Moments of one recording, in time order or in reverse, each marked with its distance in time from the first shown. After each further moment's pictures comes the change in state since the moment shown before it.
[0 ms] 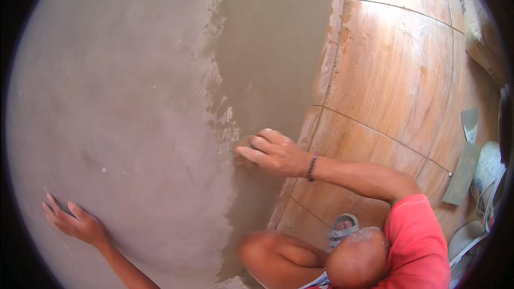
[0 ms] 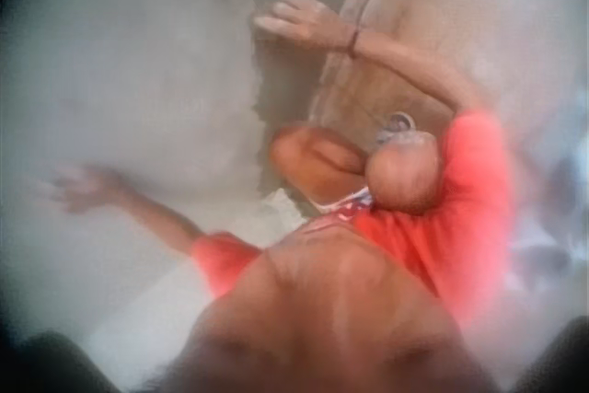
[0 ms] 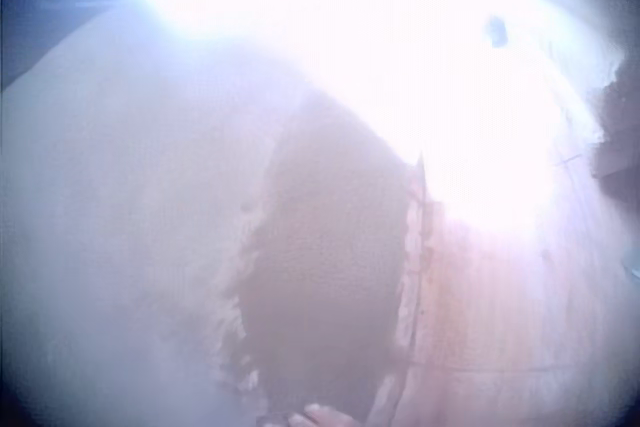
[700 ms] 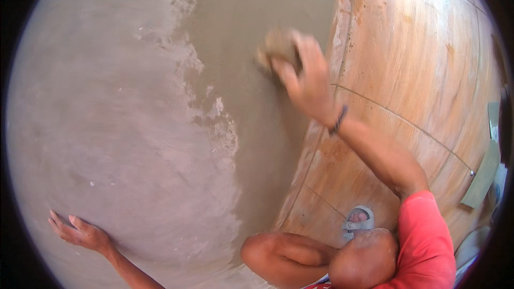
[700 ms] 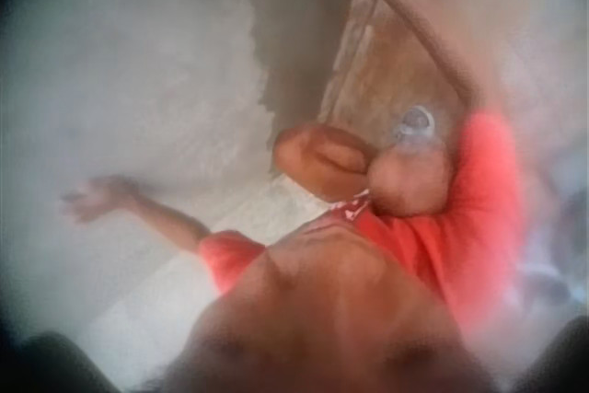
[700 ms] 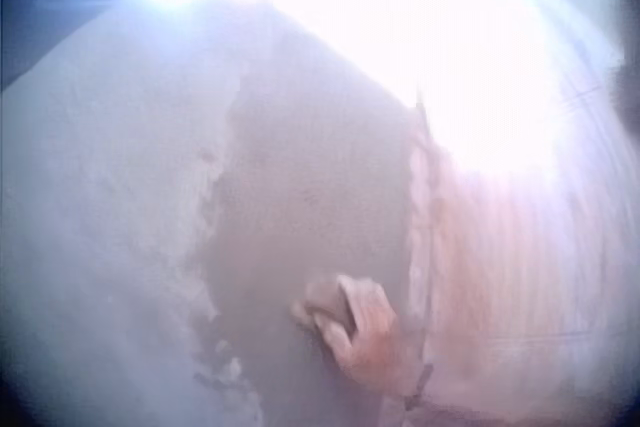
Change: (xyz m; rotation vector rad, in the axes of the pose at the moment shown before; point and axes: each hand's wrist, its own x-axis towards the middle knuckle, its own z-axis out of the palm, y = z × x) left_hand 0.000 -0.005 -0.007 -0.008 -0.040 0.056; right_hand 0.026 0.067 -0.025 0.069 0.521 0.408
